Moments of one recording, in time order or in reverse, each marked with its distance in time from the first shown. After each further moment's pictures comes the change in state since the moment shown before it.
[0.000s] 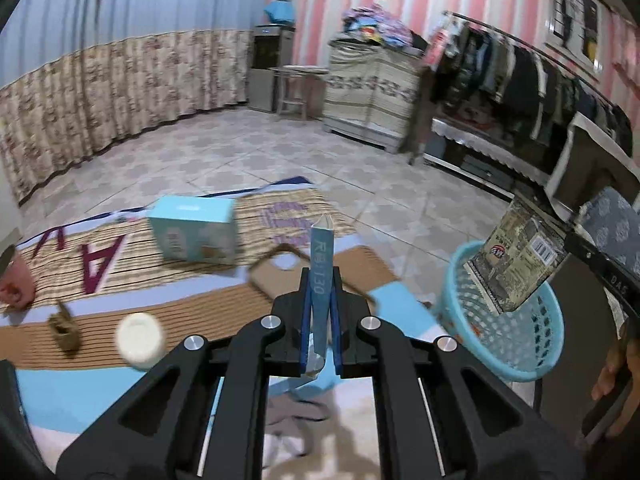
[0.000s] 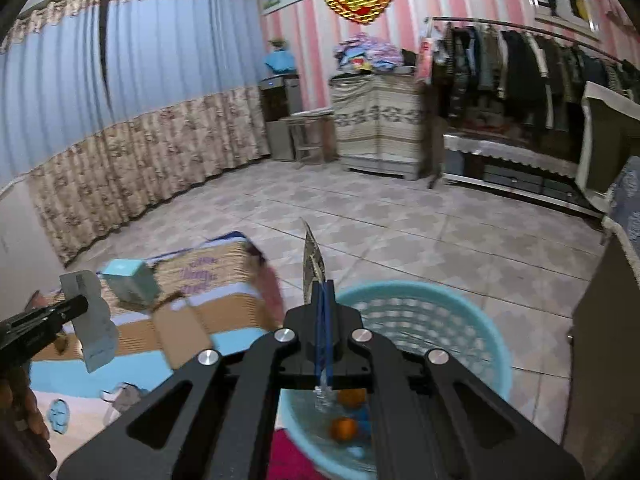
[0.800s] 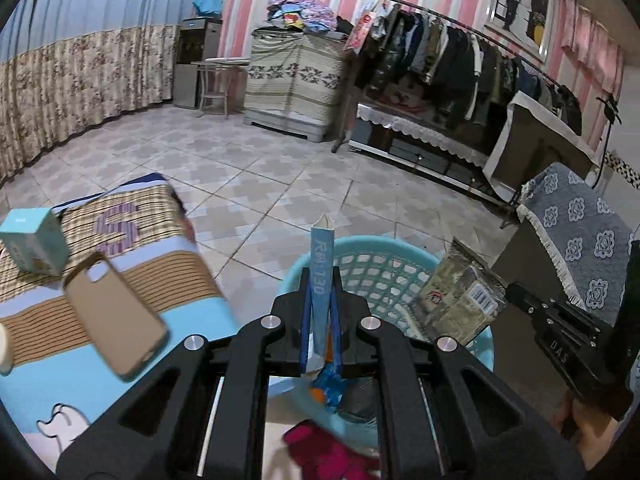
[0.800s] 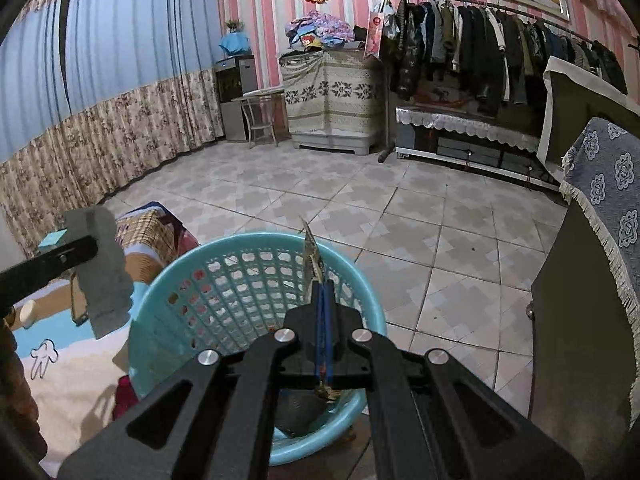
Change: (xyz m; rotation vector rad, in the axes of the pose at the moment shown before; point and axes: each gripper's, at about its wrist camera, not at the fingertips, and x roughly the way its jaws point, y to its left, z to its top) left arm 0.068 -0.151 -0.009 0.075 0.022 -0.216; right arm 0.023 -0.114 -0.036 0.024 0.069 -0.096
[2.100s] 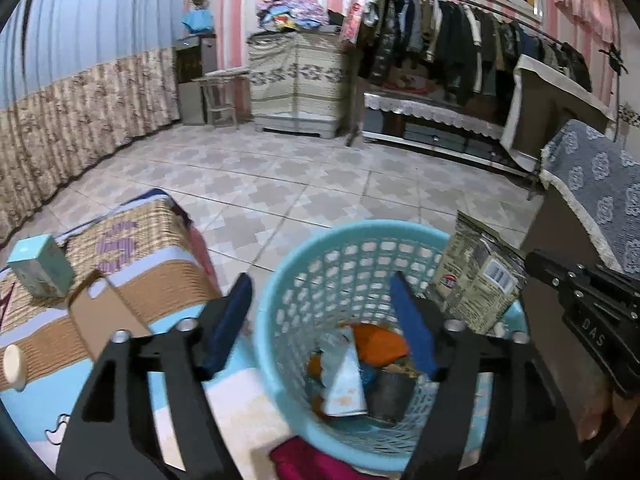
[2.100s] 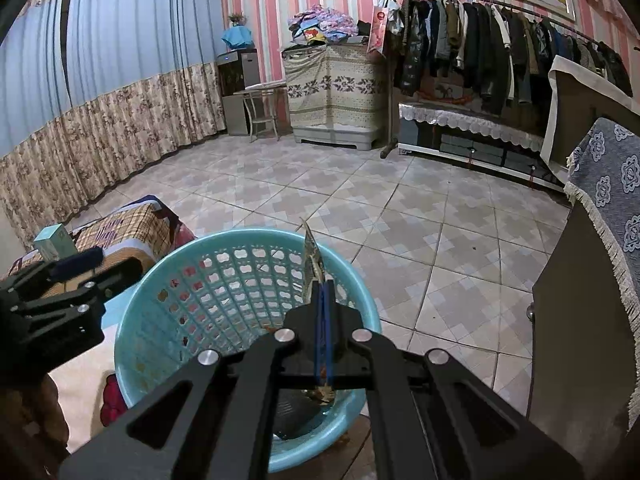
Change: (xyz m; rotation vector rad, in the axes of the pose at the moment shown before) left arm 0.024 -0.037 -0.012 0.120 -0.004 0.143; right arm 0.012 0.003 -0.011 -0.008 0.013 0.005
